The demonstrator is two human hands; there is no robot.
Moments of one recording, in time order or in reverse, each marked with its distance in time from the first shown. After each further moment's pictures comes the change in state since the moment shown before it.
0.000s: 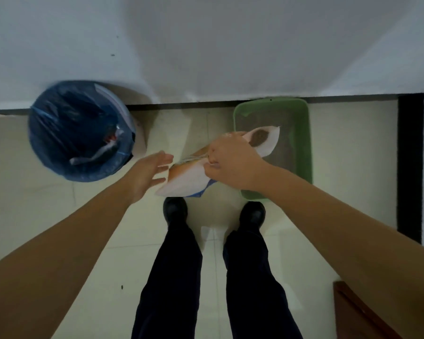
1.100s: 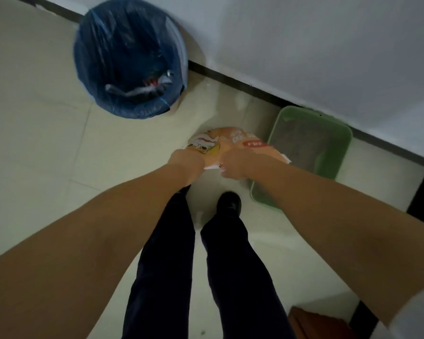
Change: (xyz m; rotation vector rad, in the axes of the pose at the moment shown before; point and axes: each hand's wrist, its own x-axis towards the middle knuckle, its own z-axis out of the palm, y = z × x) left_hand 0.007 -0.064 0.026 1.277 -0.035 -0.007; right_hand 0.067 -0.020 0.098 -0.245 -0.618 0.048
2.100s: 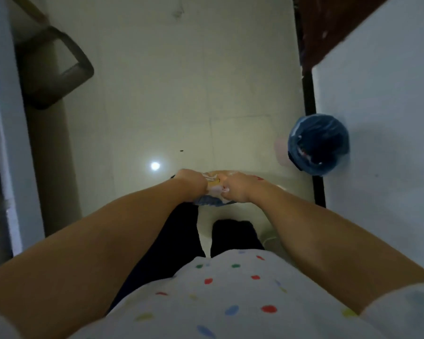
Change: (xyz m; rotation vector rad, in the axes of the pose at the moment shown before) left_hand -0.426 -0.136 0.262 -0.727 0.125 -0.311; right_hand -0.252 -0.443 0.063 -0.824 -0.350 -0.513
